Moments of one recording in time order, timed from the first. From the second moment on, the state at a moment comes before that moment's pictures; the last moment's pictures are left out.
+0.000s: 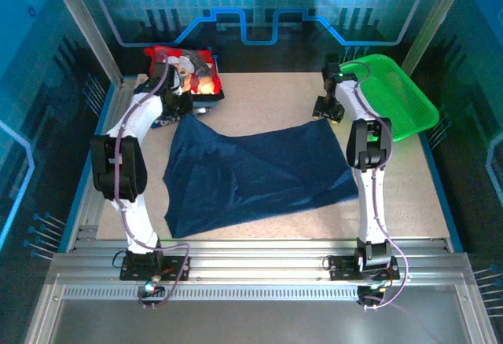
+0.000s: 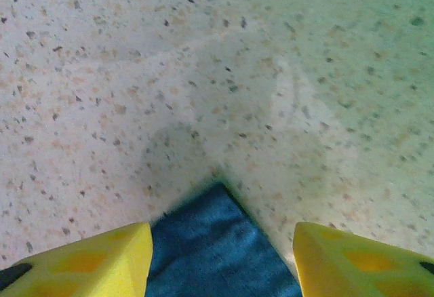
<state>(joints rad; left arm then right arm) 0.00 1.95 1.64 -0.68 0.17 -0.32 0.09 2.53 2.31 -1.13 0.05 0.42</state>
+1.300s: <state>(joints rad) -0.02 1.67 1.37 -0.65 0.19 -0.33 0.10 2.27 1.99 -0.92 0.10 0.44</state>
